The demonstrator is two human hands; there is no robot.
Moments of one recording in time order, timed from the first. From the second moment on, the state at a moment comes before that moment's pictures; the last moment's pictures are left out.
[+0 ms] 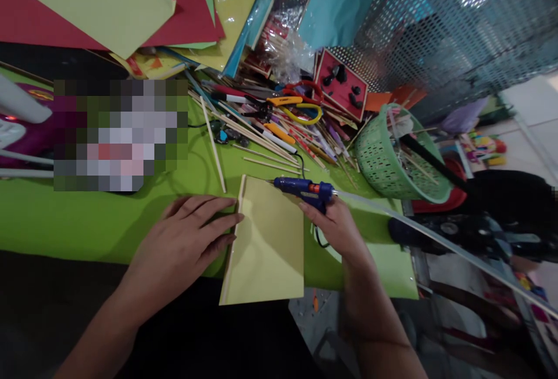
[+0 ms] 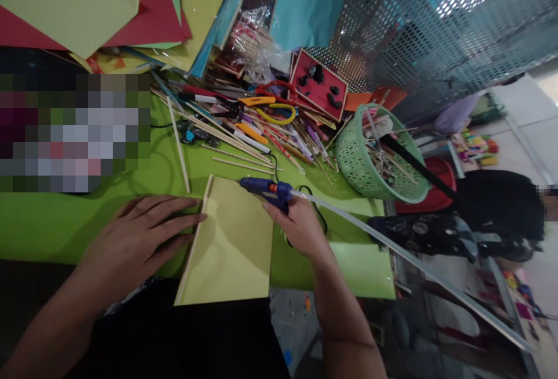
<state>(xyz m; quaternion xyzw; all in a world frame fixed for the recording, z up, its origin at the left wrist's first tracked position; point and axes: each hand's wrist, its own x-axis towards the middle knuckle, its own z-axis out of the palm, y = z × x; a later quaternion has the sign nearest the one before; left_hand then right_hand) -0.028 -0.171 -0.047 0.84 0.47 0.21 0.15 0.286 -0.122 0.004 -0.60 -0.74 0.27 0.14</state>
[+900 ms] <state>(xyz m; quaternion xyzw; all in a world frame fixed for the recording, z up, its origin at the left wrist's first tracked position) -0.029 -0.171 -0.051 0.85 0.46 0.22 0.14 0.292 -0.126 -0.003 -0.61 -0.70 0.33 0.19</state>
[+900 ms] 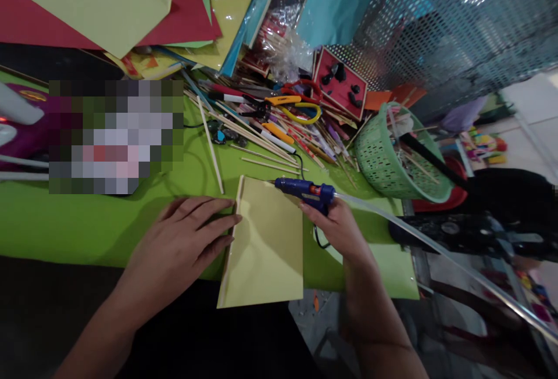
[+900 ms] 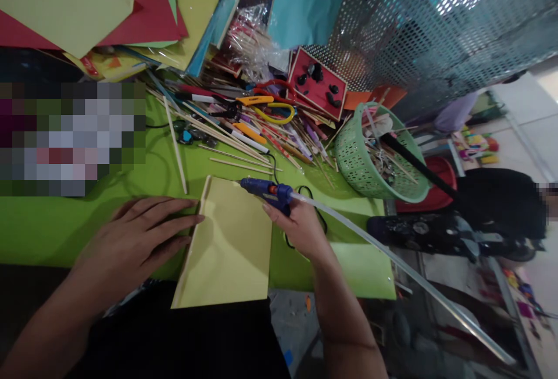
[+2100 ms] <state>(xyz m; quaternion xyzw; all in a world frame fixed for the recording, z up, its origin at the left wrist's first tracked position) -0.028 -0.171 -0.051 0.84 0.47 0.22 0.15 0.293 -0.125 0.000 -0.61 -0.72 0.30 0.16</state>
